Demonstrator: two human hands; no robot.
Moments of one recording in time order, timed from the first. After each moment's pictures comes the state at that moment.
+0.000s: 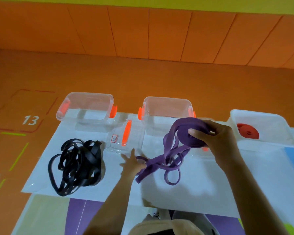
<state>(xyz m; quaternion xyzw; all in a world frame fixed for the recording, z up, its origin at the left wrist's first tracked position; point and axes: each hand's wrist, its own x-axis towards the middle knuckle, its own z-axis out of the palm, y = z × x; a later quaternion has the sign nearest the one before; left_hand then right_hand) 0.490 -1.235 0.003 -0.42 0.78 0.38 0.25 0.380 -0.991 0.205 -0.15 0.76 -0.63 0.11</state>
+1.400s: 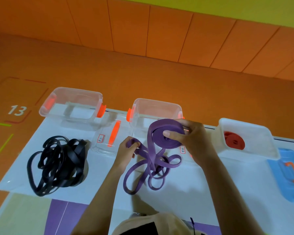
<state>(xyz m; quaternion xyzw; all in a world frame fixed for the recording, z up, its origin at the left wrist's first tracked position) 0.445 -1.220 0.041 -0.34 0.63 0.70 -0.07 0.346 -1.016 0.220 -0.23 0.74 -0.60 0.19</state>
